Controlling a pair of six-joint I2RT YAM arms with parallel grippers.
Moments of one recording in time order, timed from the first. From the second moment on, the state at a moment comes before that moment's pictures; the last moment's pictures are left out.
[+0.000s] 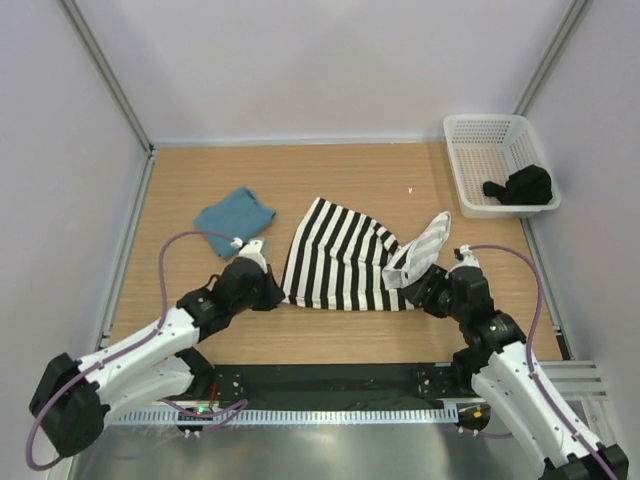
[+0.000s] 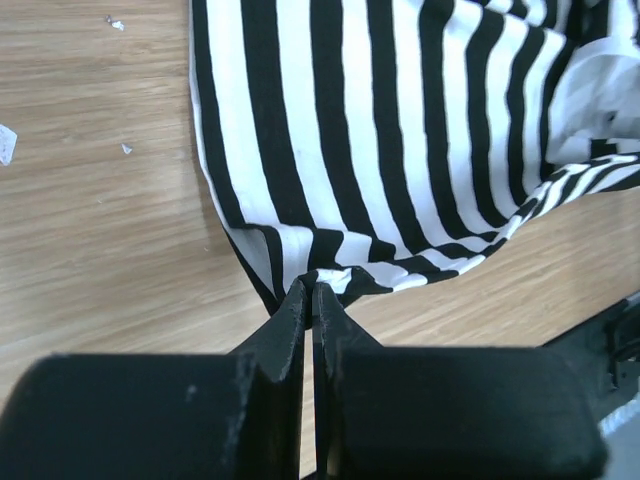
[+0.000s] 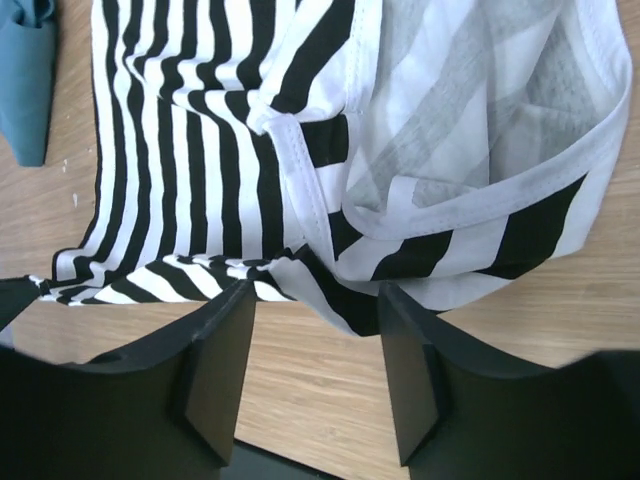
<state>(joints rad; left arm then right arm) -0.72 0.94 0.49 -0.25 -0.08 -0.65 0.30 0.52 0.31 -0.45 -0.11 0.76</state>
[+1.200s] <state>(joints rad) -0.74 0.84 0.28 -0.21 -0.06 -0.78 0.33 1.18 0.75 -0.45 0.14 0.62</state>
